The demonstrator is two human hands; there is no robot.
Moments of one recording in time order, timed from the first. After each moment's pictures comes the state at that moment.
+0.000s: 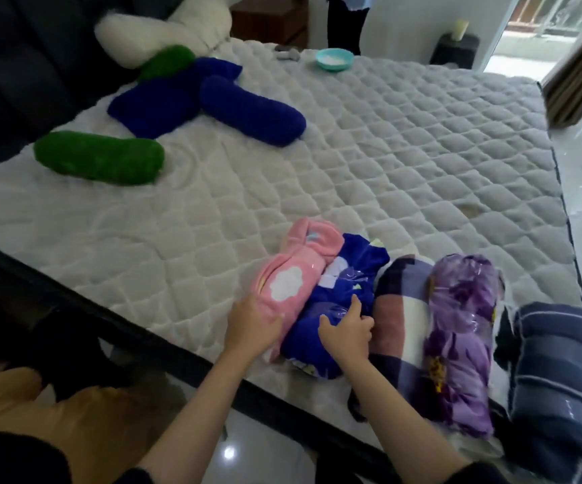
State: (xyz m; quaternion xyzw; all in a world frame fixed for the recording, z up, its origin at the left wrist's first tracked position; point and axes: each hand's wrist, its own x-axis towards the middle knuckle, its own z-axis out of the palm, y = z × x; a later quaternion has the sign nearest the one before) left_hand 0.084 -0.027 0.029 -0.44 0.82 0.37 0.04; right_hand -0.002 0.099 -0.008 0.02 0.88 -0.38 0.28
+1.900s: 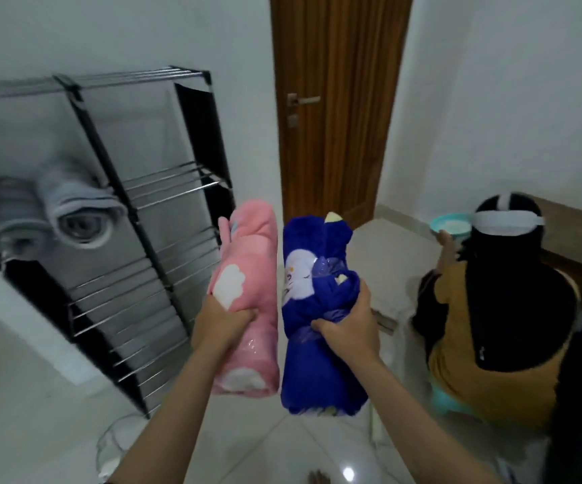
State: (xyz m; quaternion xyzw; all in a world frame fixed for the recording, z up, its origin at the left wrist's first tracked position) left_hand 0.651 0.475 0.142 -0.89 -0.02 0.12 -0.44; right_hand 0.541 0.309 0.124 -0.77 0.31 -0.20 0.53
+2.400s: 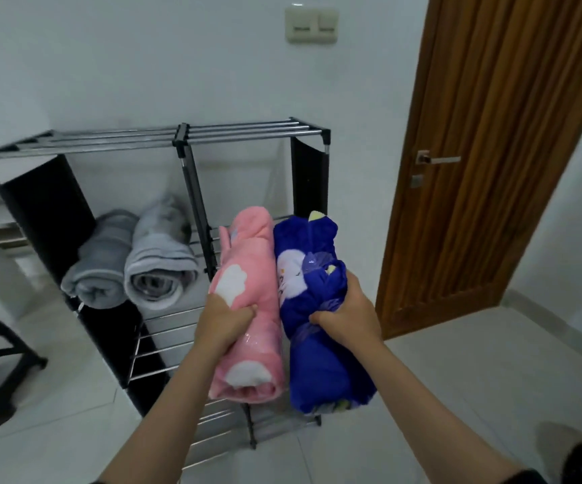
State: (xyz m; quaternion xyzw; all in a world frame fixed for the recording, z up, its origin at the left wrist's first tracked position) left_hand 0.895 0.488 0.183 -0.86 -0.15 -0.02 -0.50; right_hand 0.869 0.286 0.181 -0.86 0.08 -0.10 0.49
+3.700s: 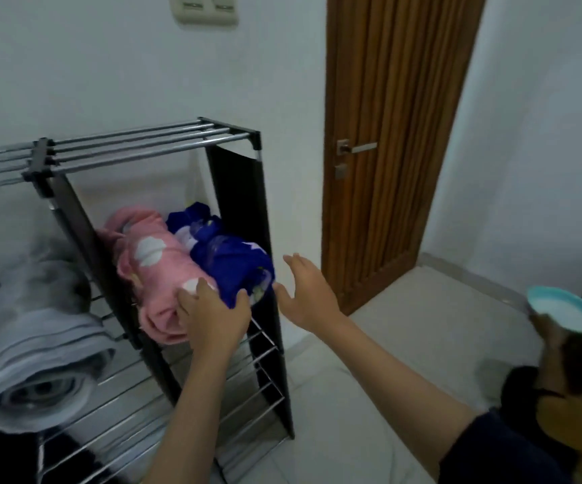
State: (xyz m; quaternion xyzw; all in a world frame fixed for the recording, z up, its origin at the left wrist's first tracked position) left_hand 1.012 0.428 0.195 -0.91 -0.02 -0.06 -0.41; right_hand 0.982 0.282 0.189 -0.91 0.05 -0.21 0.35
